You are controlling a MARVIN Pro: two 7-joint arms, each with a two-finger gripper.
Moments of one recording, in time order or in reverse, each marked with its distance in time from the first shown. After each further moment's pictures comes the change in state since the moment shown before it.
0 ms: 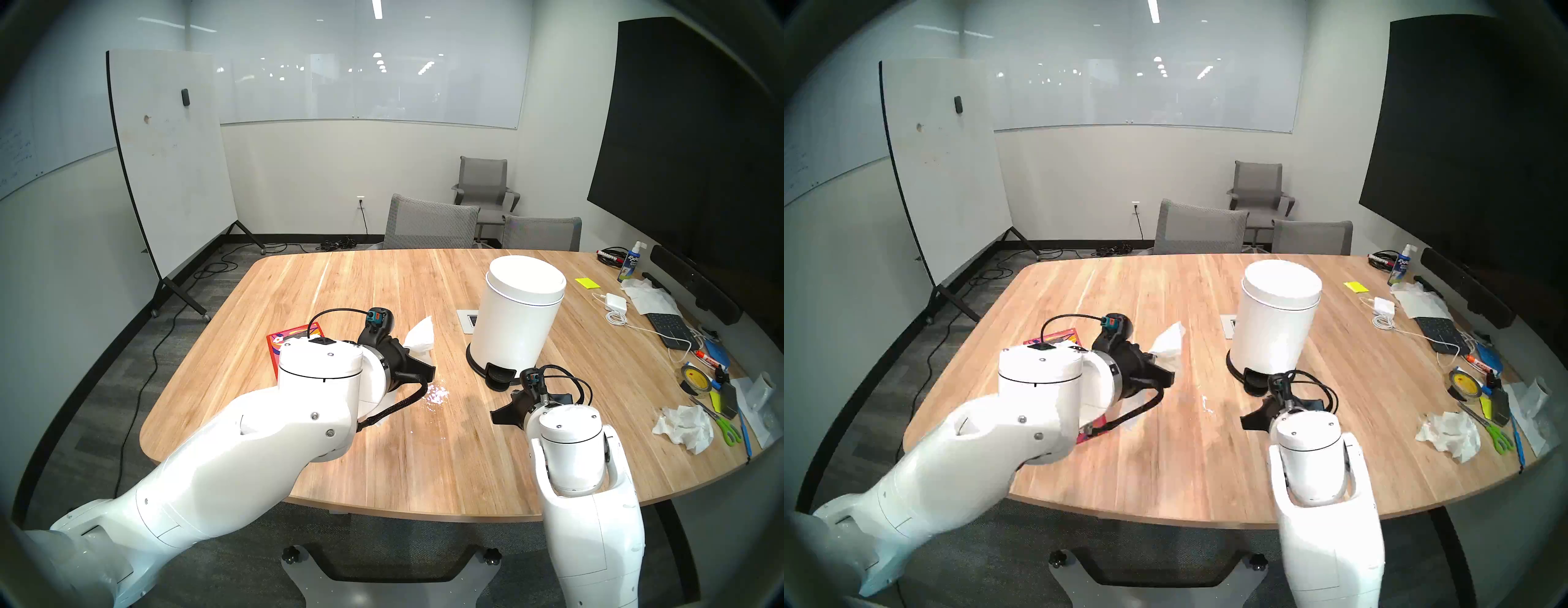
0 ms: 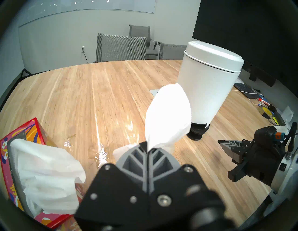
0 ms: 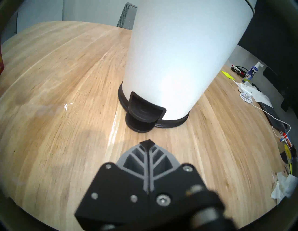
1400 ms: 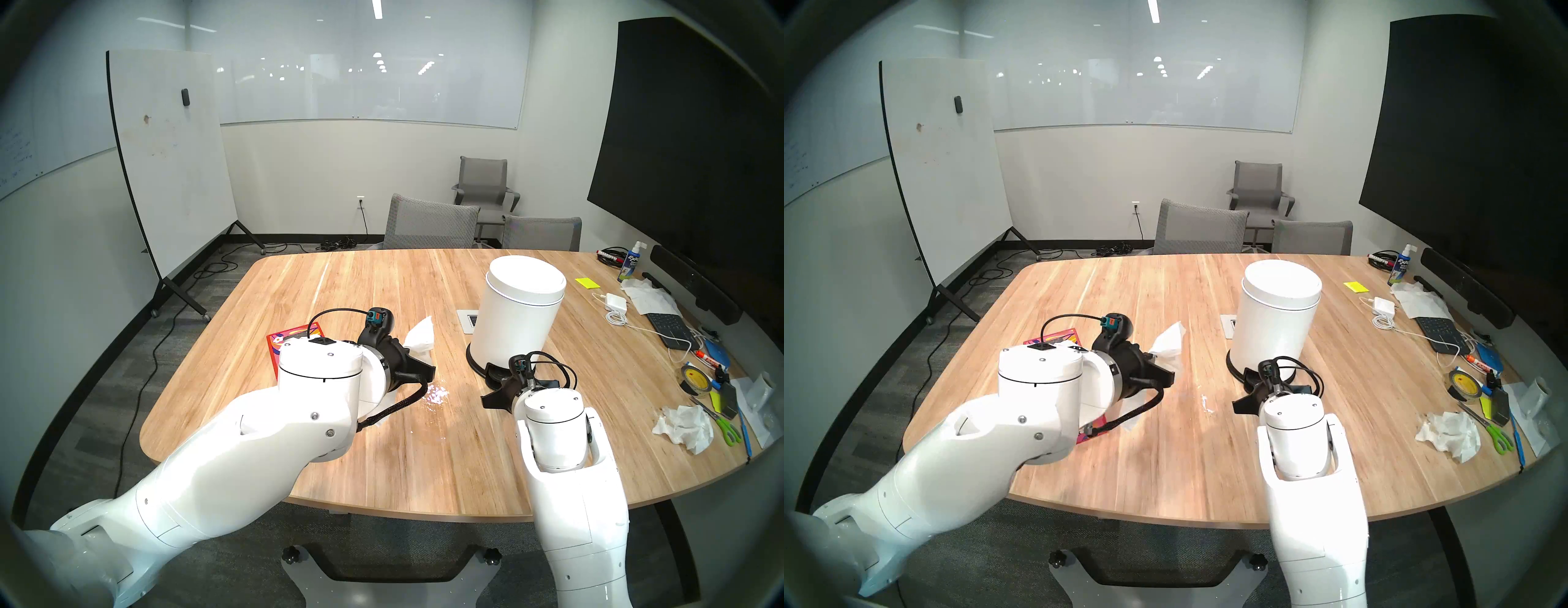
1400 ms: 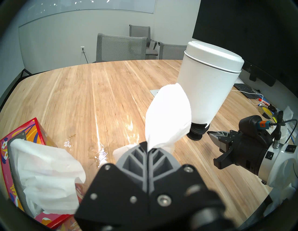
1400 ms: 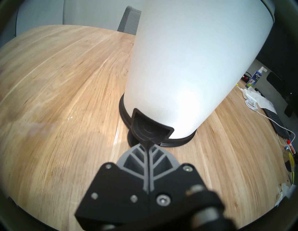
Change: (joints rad) left arm 0.000 0.000 0.000 0.000 0.000 0.000 0.000; right arm 0.115 -0.019 -0.016 0.124 -0.001 -0.025 -0.025
